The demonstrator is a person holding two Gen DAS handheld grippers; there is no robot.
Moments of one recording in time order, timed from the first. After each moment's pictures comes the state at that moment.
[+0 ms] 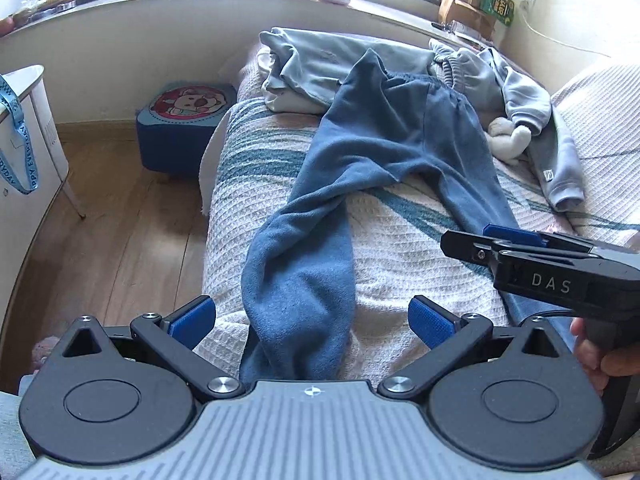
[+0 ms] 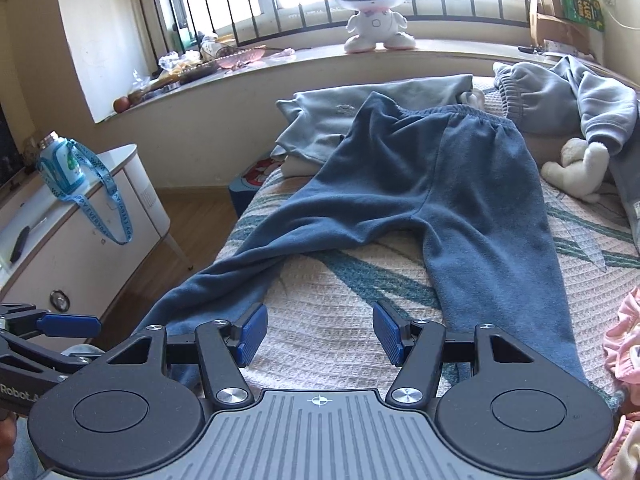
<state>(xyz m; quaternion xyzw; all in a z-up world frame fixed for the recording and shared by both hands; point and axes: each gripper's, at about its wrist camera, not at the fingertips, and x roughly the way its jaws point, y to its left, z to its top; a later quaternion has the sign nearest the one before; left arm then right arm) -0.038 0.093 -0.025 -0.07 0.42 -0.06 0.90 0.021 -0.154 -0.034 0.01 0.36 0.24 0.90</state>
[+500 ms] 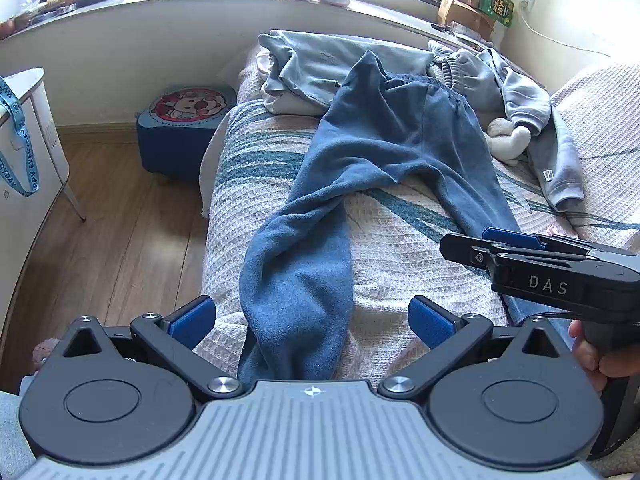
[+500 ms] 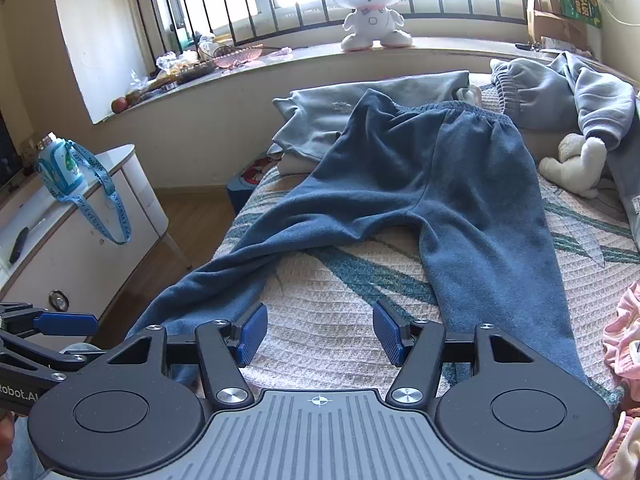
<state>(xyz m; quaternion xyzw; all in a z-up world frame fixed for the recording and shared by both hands) -0.039 0.091 -0.024 -0.06 0.42 -0.06 0.90 0.022 -0.156 -0.036 0.01 0.36 0.24 0.90</state>
